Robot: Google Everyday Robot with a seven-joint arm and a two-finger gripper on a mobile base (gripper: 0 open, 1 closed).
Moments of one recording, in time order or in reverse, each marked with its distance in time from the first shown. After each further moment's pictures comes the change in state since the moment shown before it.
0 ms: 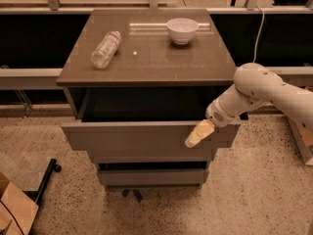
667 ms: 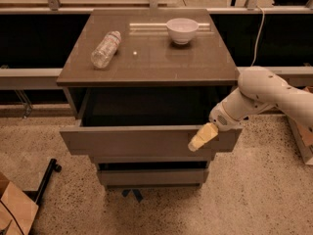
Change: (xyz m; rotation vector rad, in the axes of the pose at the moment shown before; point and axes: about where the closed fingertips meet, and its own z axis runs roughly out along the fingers) arm 0.012 0.007 -0.003 -0.008 0.008 0.024
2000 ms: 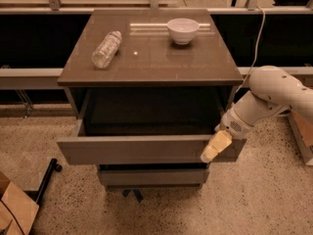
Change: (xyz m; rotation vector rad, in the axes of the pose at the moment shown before) arm 0.049 0.026 -0.025 -0.081 0.109 0.009
